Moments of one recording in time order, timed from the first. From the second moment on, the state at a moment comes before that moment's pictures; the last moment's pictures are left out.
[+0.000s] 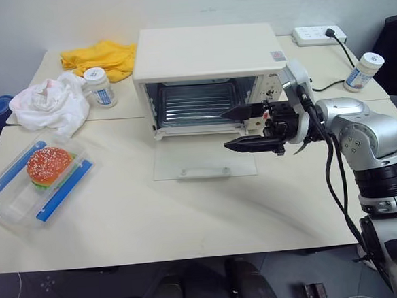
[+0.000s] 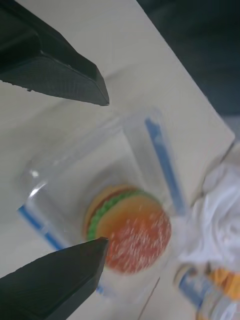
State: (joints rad) left arm -0.25 0.56 1.32 -0.52 -0.39 1.62 -0.30; right arm -0.83 -0.65 0.06 0.00 0.70 0.67 1.23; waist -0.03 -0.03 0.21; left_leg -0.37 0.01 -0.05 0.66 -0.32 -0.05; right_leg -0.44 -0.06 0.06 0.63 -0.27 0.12
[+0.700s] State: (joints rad) left arm -0.50 0.58 1.14 -0.19 -0.28 1.62 0.01; right arm -0.69 -0.66 -0.06 -0.20 0.78 0.77 1.09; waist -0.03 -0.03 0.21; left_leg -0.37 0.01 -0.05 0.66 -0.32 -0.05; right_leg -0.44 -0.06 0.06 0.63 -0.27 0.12
